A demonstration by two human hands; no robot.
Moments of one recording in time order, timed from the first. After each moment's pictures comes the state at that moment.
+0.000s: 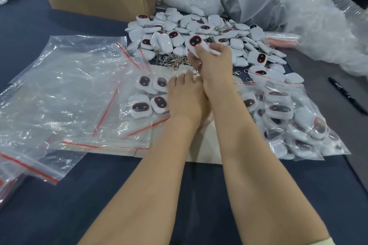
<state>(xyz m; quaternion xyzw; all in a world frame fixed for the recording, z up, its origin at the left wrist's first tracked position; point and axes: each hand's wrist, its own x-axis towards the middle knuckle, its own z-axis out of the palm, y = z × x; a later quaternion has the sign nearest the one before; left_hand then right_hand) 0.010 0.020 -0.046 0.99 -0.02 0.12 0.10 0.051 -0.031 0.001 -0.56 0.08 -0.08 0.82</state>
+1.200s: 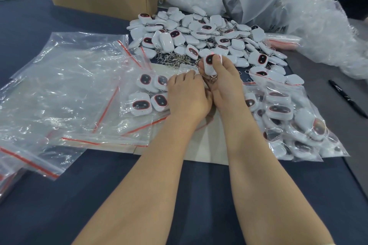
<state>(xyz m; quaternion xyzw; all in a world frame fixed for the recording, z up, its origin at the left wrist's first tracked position) 0.012 0.018 -0.045 0.97 -0.03 0.17 0.16 0.042 -0.056 -0.025 -0.53 0.06 -0.06 0.85</state>
